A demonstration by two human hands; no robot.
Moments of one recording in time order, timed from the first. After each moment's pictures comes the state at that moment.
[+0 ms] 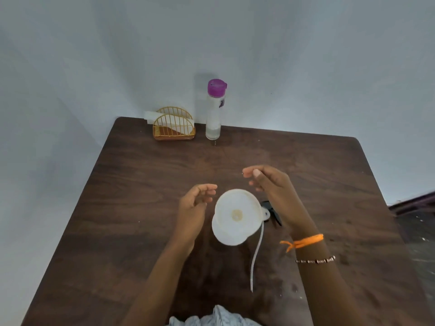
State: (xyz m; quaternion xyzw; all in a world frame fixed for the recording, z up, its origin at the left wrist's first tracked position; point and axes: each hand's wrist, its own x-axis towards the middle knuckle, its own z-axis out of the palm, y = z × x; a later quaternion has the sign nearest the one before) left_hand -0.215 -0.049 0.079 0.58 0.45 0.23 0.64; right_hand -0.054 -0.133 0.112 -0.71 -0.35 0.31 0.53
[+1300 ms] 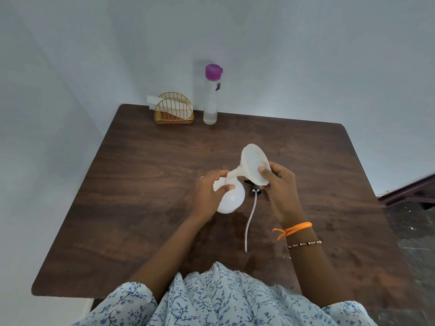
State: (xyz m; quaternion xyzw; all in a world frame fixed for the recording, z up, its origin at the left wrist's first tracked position) left_hand -0.215 -0.093 0.040 0.74 0.39 0.22 0.51; right_hand -0.095 -0.193 0.088 -0.70 -0.18 0.28 0.63
